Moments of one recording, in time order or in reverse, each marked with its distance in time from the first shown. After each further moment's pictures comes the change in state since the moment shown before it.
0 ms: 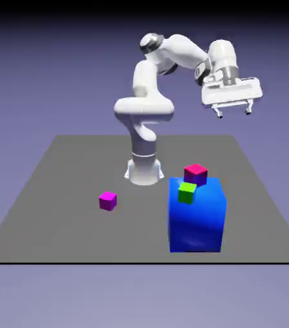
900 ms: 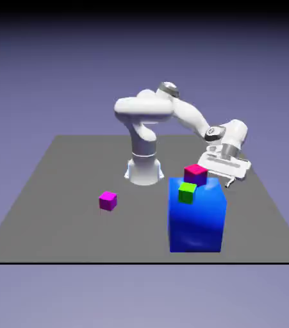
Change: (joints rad) arm -0.038 -0.559 0.979 0.095 0.562 -0.498 0.662
